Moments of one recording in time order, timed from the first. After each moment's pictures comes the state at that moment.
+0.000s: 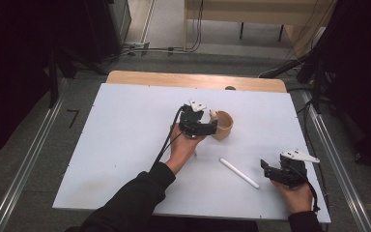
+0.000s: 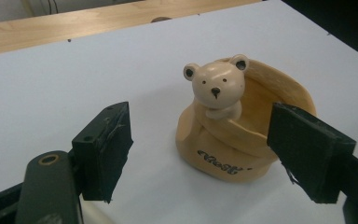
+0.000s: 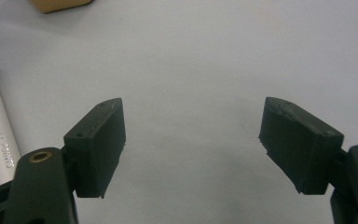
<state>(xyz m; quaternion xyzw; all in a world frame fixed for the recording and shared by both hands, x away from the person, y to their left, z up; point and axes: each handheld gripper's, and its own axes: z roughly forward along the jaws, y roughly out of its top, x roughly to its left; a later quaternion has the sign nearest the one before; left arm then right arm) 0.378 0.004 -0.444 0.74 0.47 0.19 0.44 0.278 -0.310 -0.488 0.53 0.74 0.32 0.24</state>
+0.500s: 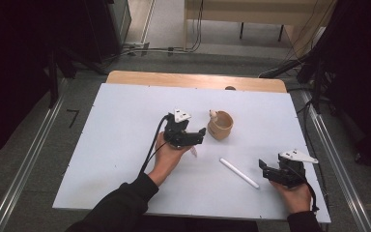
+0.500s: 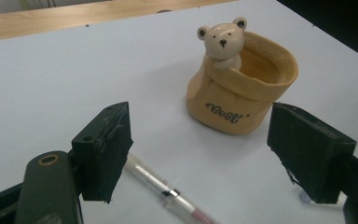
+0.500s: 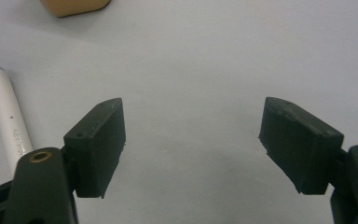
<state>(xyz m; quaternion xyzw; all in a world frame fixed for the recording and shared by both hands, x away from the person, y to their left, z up) 0.336 0.050 -0.445 0.74 0.46 0.19 0.45 0.276 -0.306 -0.488 0.52 0.75 0.33 0.25</state>
